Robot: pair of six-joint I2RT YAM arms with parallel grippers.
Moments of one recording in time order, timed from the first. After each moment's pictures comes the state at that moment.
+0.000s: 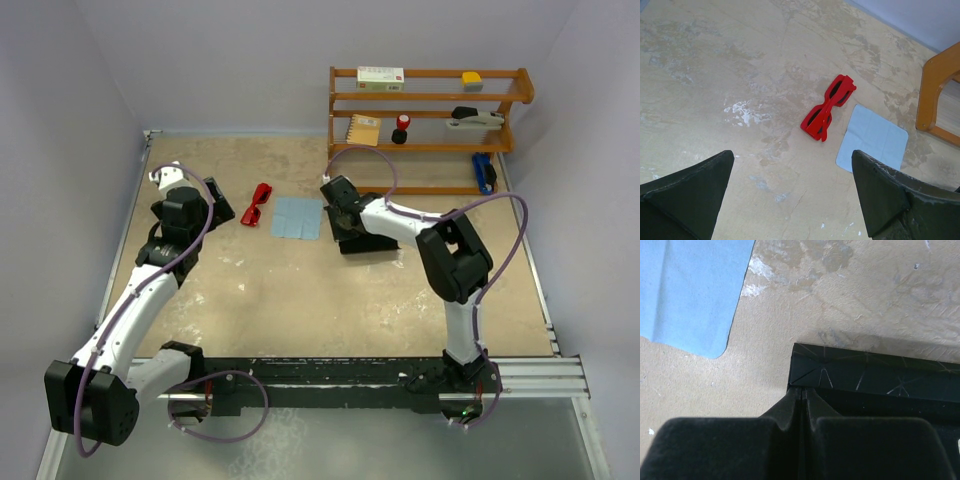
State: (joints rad) left arm -0.21 1.03 0.82 -0.26 -0.36 -0.51; right arm 0.64 2.01 1.41 -0.46 0.22 0.31
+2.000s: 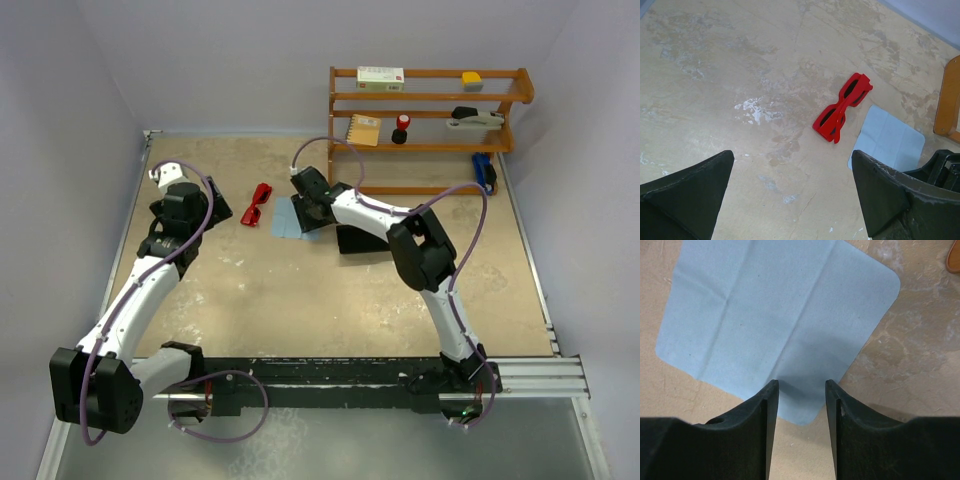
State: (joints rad) left arm -0.18 1.09 0.85 -0.28 -0.37 -0.51; right arm 0.72 2.26 1.78 -0.50 0.17 0.28
